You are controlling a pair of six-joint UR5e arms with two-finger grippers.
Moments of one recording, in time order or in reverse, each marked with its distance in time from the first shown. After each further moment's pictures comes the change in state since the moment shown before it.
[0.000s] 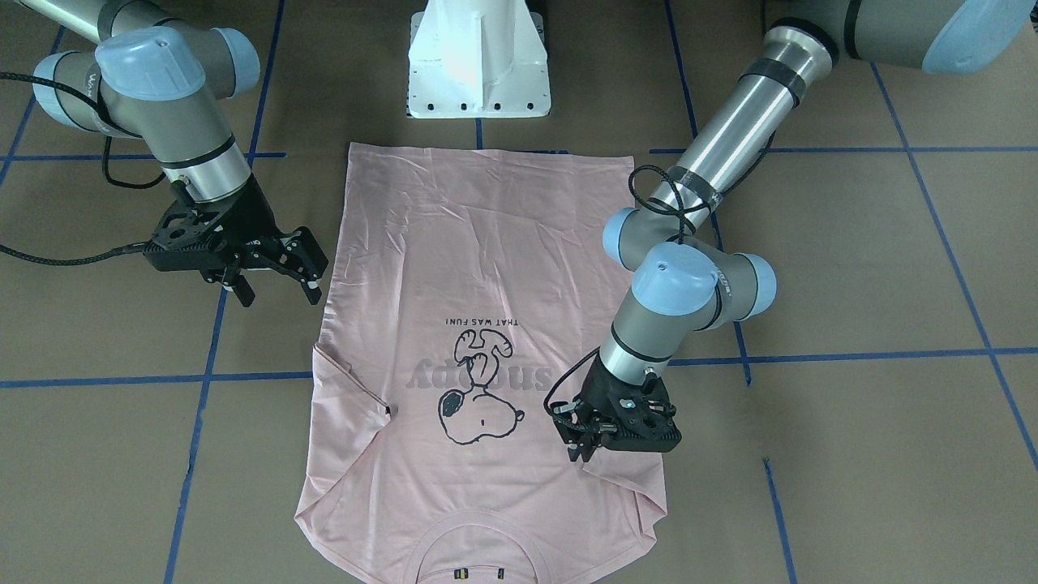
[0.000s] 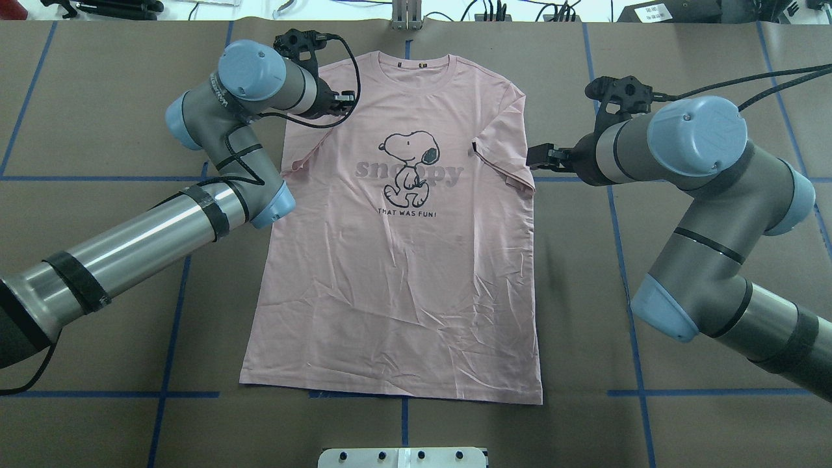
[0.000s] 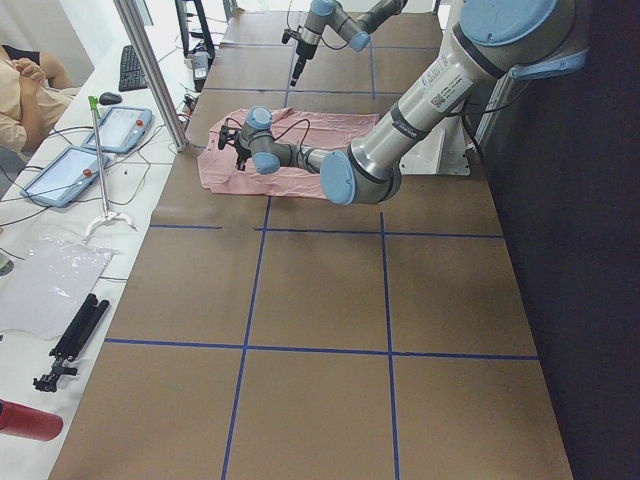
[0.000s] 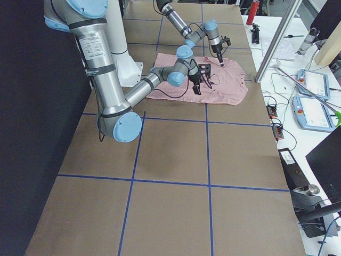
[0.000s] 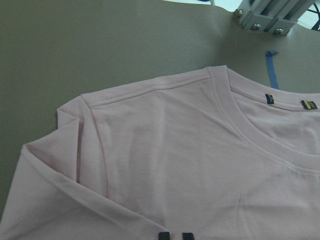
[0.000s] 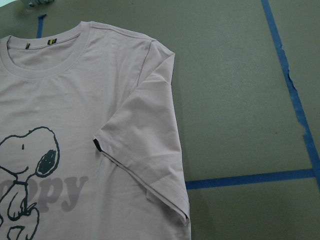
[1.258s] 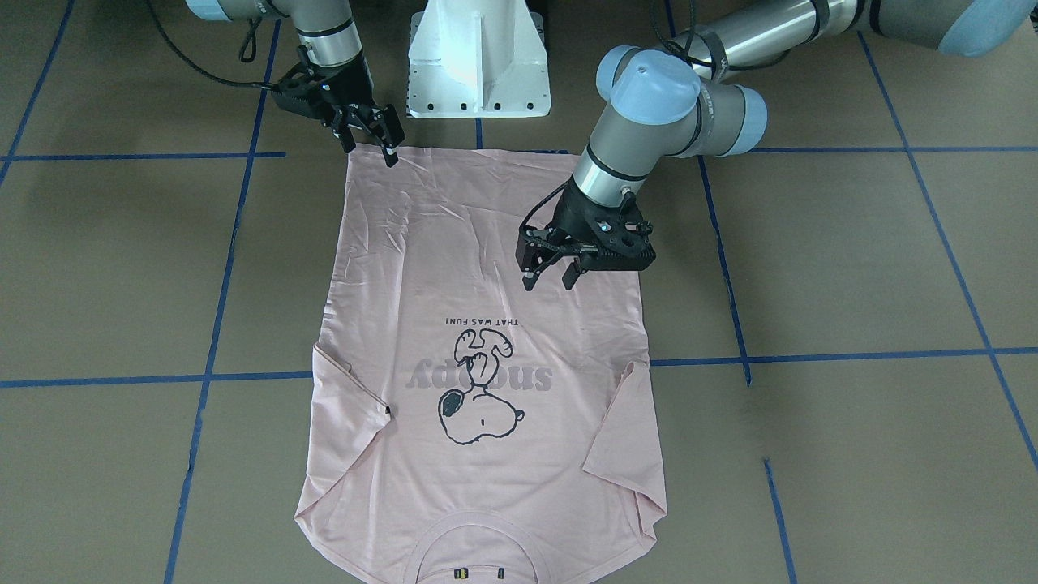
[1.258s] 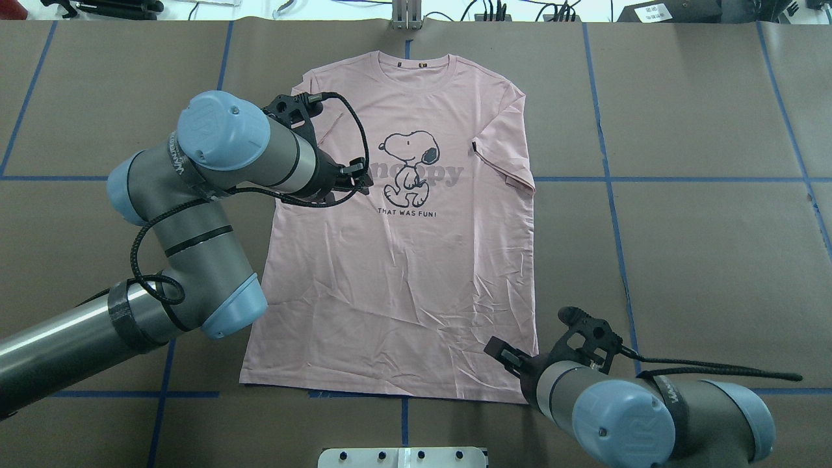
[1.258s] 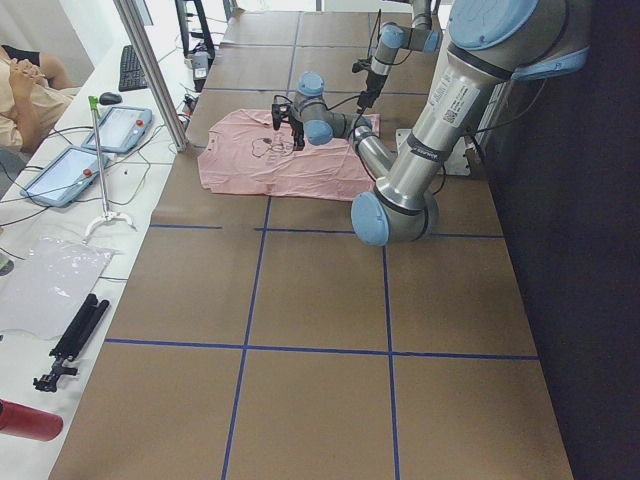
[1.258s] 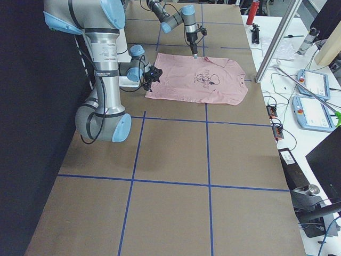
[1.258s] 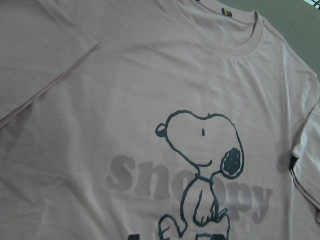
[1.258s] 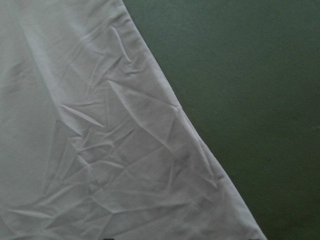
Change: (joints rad) left arm 0.132 0.304 -0.800 0.555 -0.095 -0.231; right arm -0.632 -0.184 0.279 -0.190 -0.390 0.842
